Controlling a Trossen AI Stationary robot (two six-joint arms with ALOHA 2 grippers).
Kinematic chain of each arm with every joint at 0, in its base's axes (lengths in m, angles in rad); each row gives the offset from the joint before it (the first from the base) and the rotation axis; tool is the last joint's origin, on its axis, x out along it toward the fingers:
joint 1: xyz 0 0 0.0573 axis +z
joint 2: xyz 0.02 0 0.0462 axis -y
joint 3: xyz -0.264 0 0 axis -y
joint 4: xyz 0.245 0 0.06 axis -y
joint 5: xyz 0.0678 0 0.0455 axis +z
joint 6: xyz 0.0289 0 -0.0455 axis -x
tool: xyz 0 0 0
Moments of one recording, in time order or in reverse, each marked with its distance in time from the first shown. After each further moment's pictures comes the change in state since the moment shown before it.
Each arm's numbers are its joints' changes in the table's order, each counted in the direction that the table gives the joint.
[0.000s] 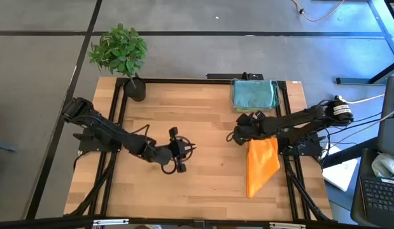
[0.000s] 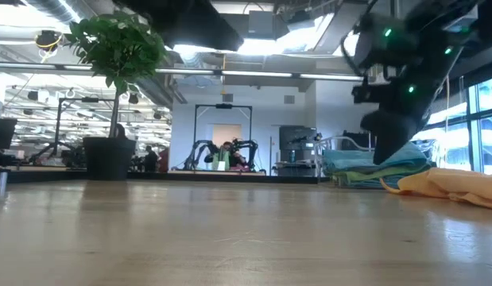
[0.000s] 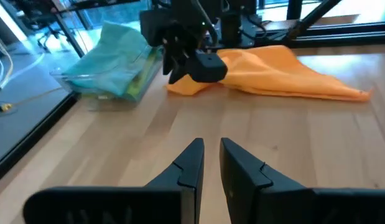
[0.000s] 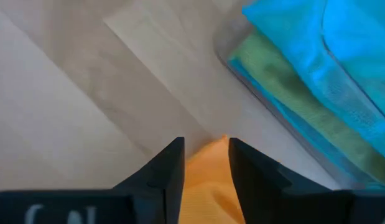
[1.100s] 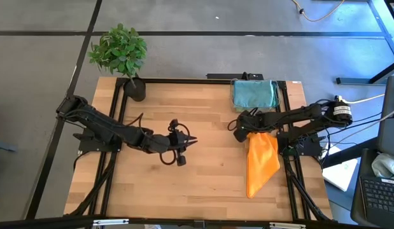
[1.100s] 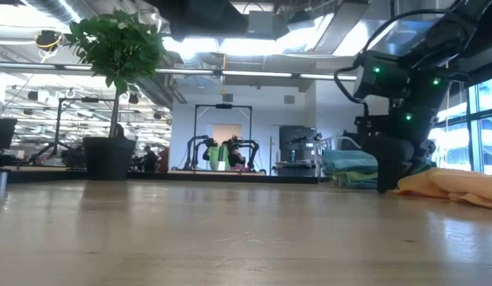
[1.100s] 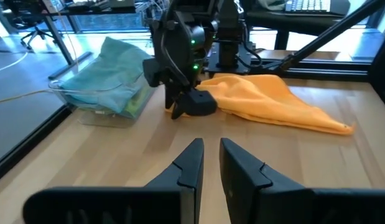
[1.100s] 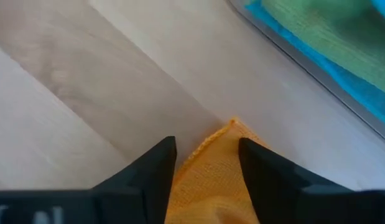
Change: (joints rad) left arm 0.085 0.087 0.002 0.014 -0.122 -0.003; right arm -0.222 -0.022 -0.171 0.269 0.236 0.103
